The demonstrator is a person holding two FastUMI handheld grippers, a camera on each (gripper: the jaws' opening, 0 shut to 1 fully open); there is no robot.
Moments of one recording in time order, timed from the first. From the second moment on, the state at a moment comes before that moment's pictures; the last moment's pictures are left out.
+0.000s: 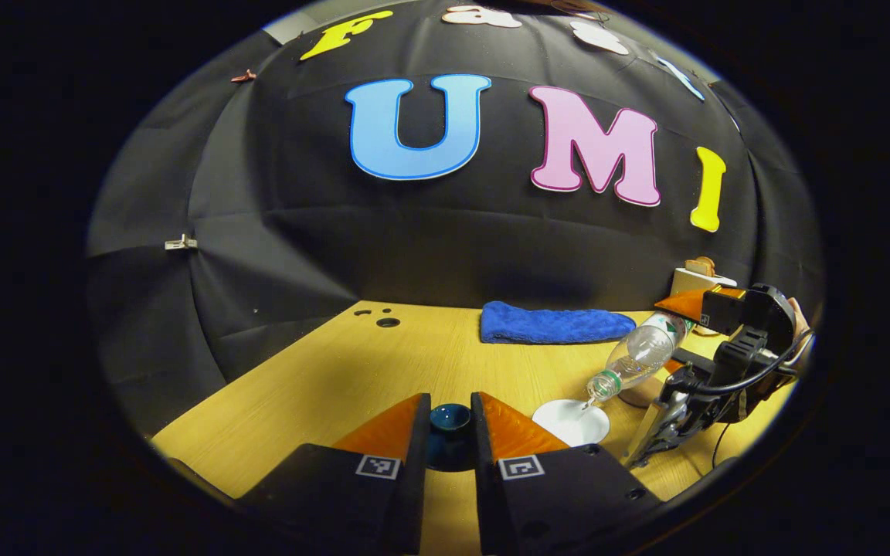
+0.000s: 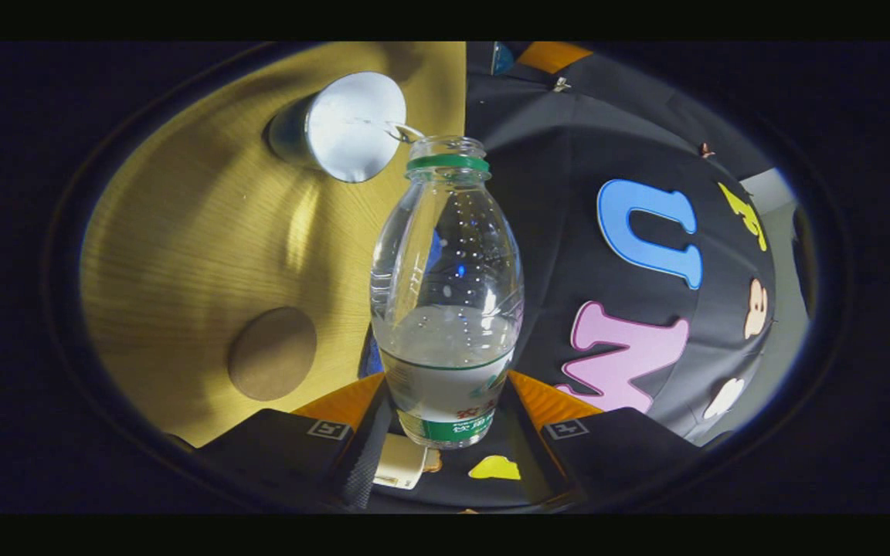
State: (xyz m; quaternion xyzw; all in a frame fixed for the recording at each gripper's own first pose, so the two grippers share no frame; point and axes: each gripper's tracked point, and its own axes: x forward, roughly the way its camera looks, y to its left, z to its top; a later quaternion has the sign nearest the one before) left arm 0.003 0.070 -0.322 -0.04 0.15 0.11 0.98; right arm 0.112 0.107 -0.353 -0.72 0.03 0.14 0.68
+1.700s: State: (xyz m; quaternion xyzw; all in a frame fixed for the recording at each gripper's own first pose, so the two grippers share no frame) left arm -0.004 0.057 -0.312 -0.04 0.14 0.11 0.98; right arm 0.105 0.106 -0.349 -0.78 -0.14 0.11 0.60
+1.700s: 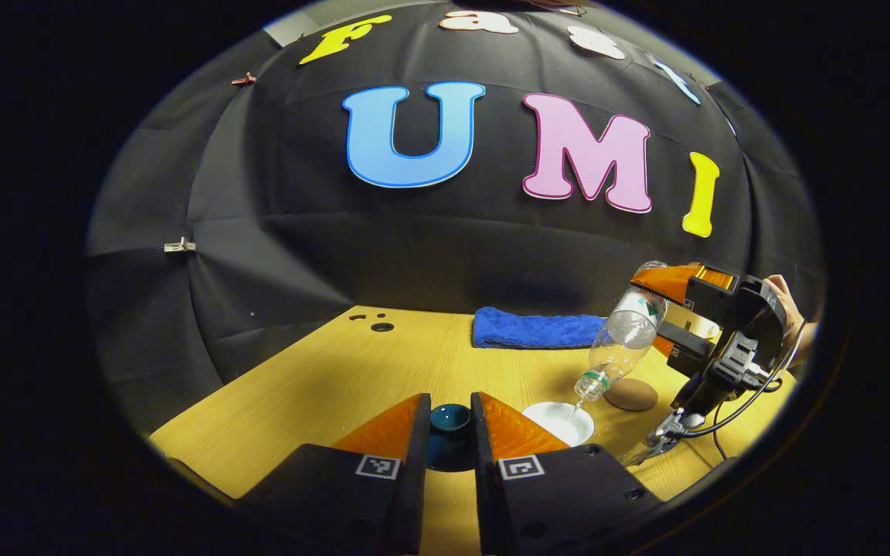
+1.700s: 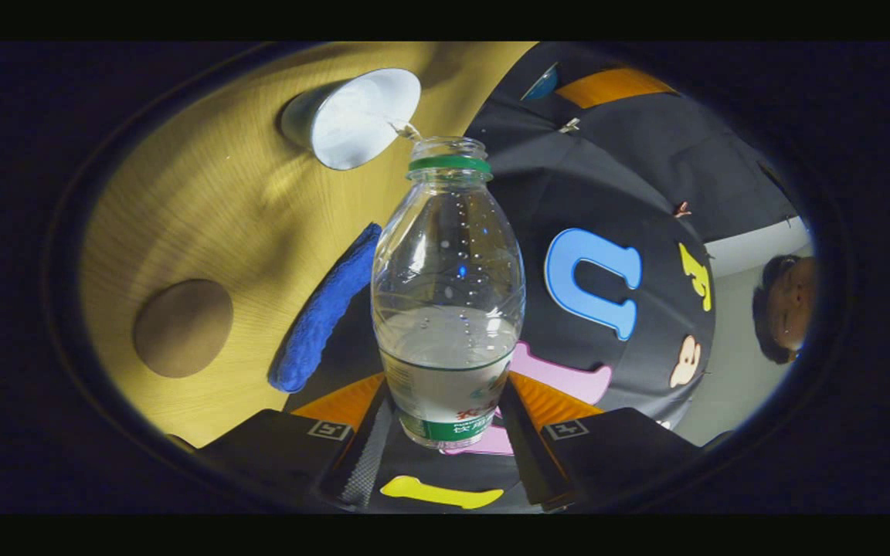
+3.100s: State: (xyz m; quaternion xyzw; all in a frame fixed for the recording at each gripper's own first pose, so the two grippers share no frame) left arm 0.009 0.039 -0.303 -0.03 0.13 0.09 0.99; right arm 0.085 0.103 -0.398 -0.30 0.08 0.16 0.94
